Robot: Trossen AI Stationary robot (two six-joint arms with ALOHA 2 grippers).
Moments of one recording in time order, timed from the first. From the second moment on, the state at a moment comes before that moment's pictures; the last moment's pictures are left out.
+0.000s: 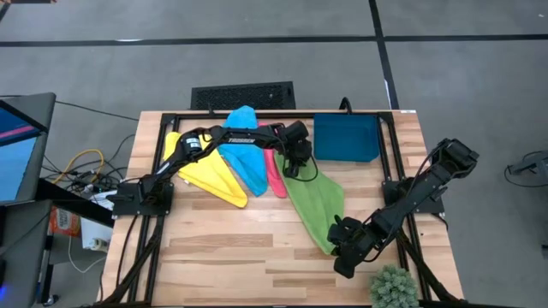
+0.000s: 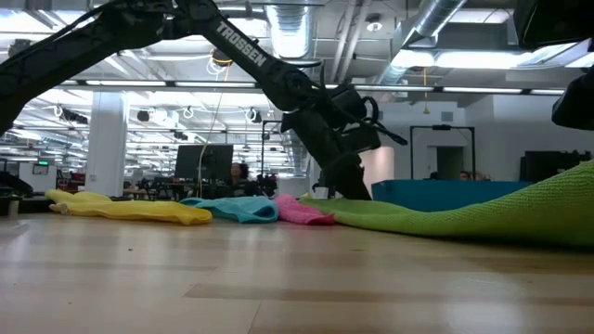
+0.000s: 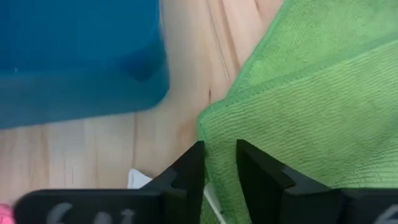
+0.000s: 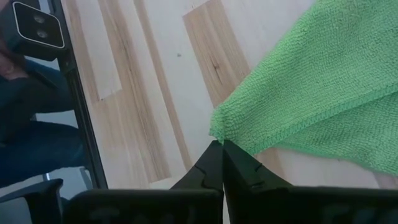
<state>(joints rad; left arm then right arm) 0.34 2.38 1.83 -0.38 0.29 0.45 0.72 1.49 0.83 -0.40 0.11 1.05</state>
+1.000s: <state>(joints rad) 0.33 2.37 2.02 -0.58 0.30 0.51 0.72 1.49 0.83 -0.43 0.16 1.05</state>
